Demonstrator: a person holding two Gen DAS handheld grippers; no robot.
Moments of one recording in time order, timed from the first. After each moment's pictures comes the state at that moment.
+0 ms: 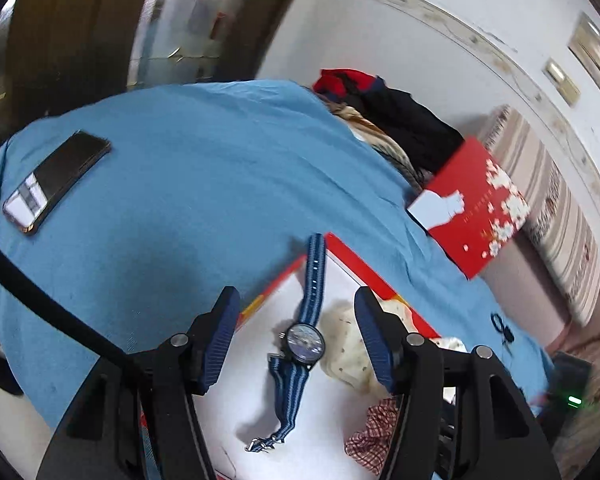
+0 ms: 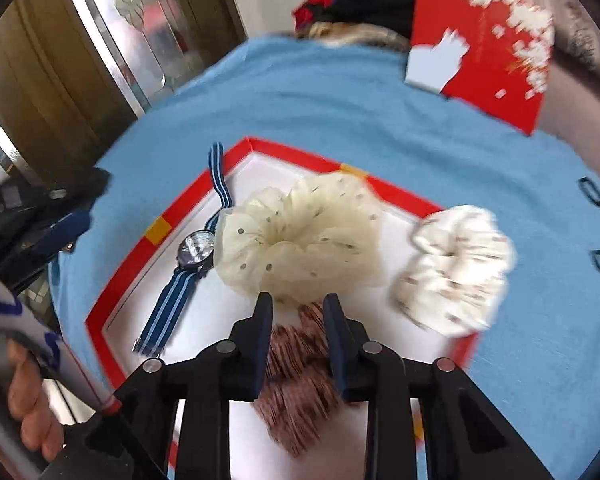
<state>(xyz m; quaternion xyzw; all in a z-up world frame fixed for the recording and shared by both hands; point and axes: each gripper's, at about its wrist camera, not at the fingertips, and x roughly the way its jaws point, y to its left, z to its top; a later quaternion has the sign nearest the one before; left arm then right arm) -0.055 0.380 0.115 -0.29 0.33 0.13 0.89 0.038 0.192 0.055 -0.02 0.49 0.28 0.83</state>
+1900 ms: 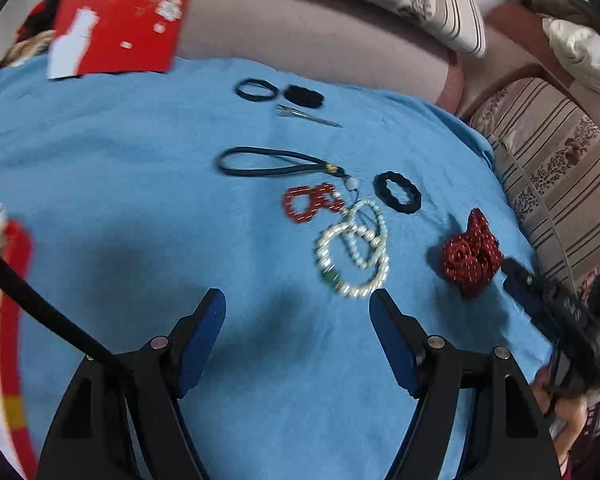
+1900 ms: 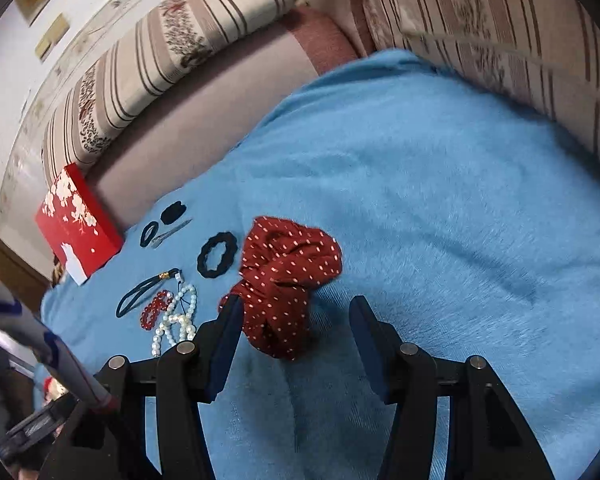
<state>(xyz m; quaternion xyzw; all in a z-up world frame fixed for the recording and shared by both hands) 0.052 -0.061 0.044 -0.07 0.51 -0.20 0.83 -0.018 -0.348 0.020 0.31 0.38 -0.08 0.87</state>
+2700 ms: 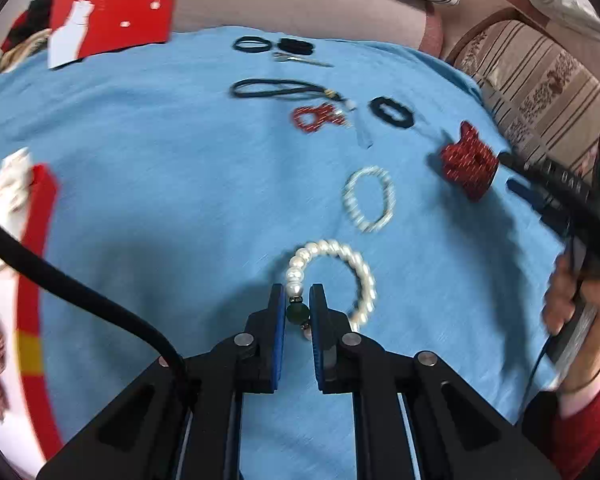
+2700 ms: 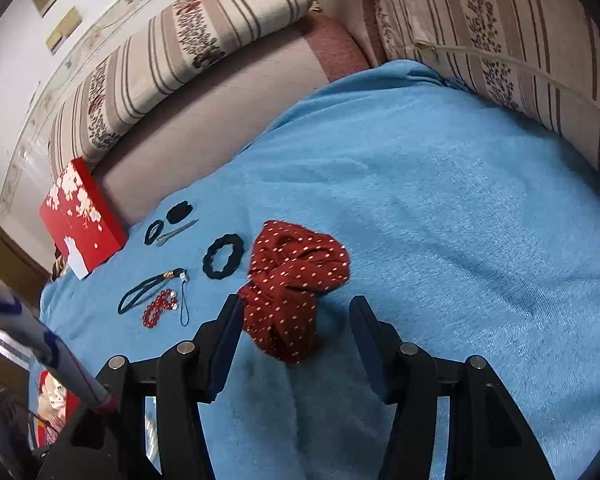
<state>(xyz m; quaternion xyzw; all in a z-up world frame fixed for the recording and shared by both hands) -0.017 -0.027 0.033 0.01 0.53 -0.21 0.82 -0.021 -0.341 0.030 0.28 0.37 -0.07 0.88</state>
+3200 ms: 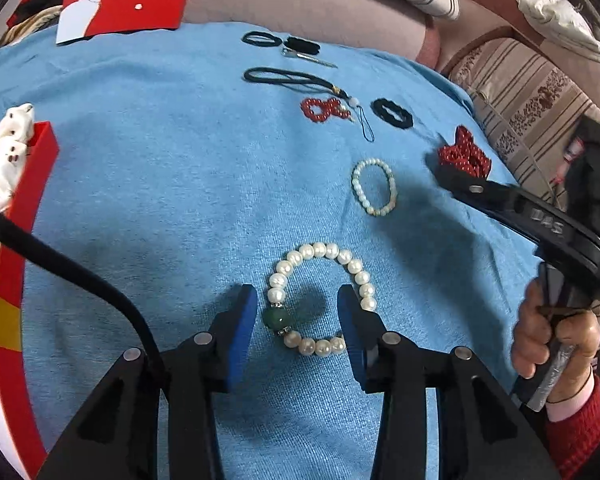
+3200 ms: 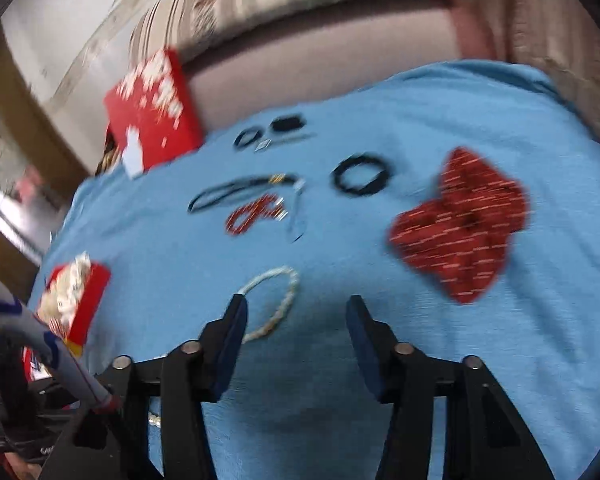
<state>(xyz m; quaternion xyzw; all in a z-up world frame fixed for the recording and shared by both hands) -0.022 -0.010 0.018 -0.04 0.52 -0.24 0.82 0.002 -0.229 0.013 0.17 0.43 0.07 0.88</state>
